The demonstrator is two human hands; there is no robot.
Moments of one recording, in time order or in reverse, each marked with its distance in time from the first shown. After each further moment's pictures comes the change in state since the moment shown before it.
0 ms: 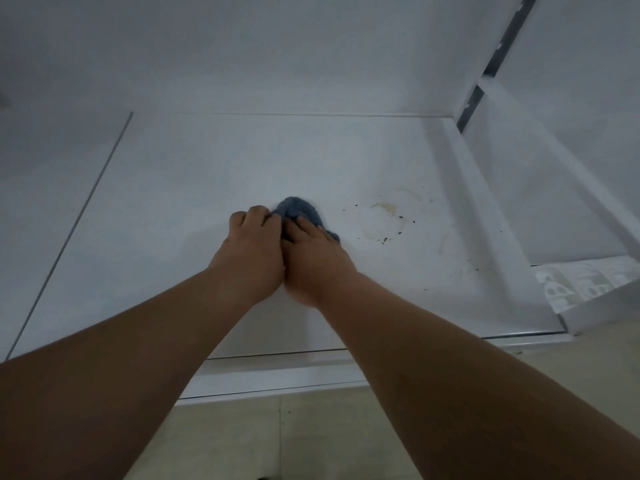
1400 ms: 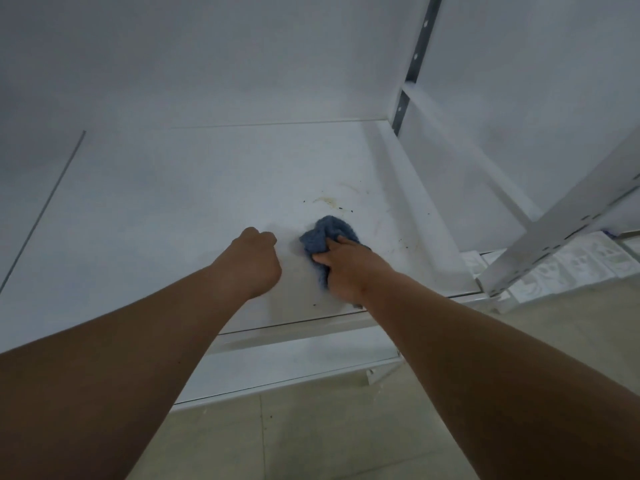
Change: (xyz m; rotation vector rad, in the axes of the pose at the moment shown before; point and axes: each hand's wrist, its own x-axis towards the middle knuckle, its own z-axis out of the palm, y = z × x) left_hand -0.018 0.072 0.005 -0.061 -0.256 -0.042; right_hand -0.090 0.093 -0.026 0.018 -0.229 0.278
